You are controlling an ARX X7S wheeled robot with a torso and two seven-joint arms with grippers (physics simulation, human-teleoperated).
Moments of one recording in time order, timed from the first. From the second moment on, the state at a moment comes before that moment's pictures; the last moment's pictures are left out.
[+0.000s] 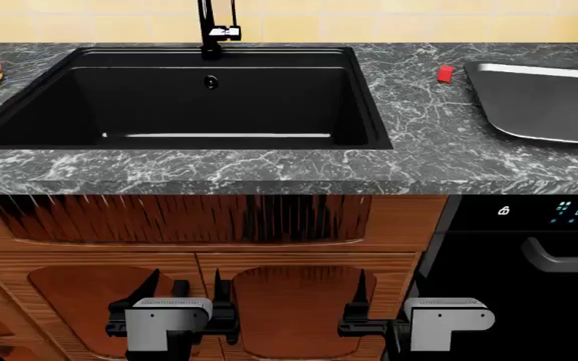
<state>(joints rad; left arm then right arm) 0.00 0.00 0.00 0.00 0.00 0.00 0.00 0.00 0.00 0.00 0.00 0.00 0.00 0.00</state>
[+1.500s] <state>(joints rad) -0.72 -0.25 -0.37 0.97 -0.67 -1.52 -0.03 0.56 0.21 0.06 -0.84 0.44 1.22 0.01</state>
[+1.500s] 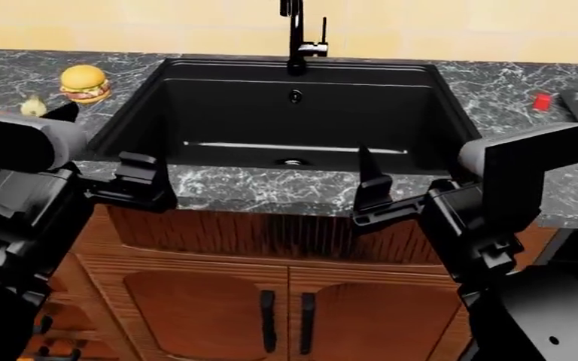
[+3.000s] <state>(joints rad) -0.83 -0.47 -0.50 0.86 -1.31 -1.50 -0.47 0.70 0.23 0.04 -0.89 0.59 1.38 0.03</state>
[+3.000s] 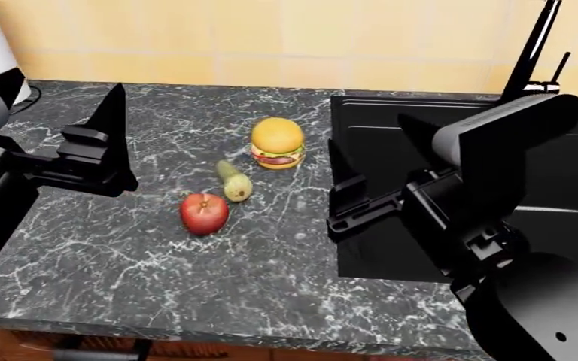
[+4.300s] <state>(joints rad) -0.89 -0.49 0.00 0.78 -1.72 -1.49 -0.70 0.85 0.29 0.09 -0.76 0.72 1.51 0.21</state>
